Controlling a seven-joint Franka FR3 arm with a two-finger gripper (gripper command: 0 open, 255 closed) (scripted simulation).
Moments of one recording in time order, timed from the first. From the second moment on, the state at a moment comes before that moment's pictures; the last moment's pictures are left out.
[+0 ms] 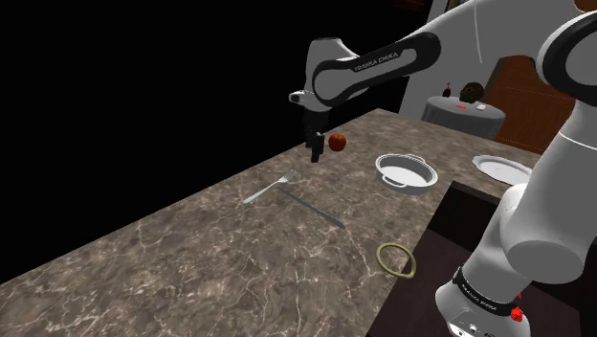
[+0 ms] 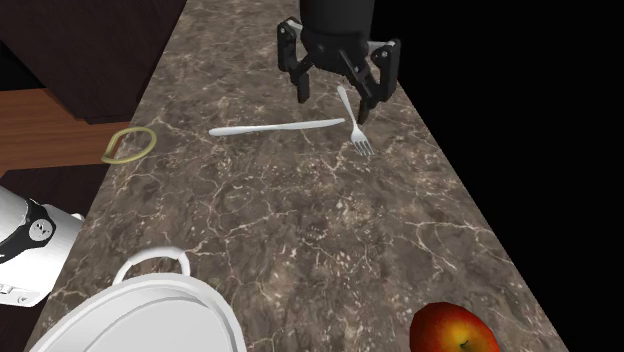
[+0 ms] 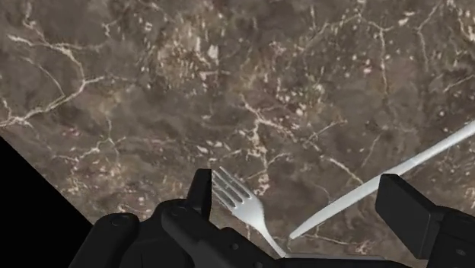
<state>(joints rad) 0.15 0.02 -0.04 -2.03 -0.02 2.08 -0.82</state>
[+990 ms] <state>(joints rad) 0.20 0.36 0.02 -1.81 -0.07 2.17 -1.13</state>
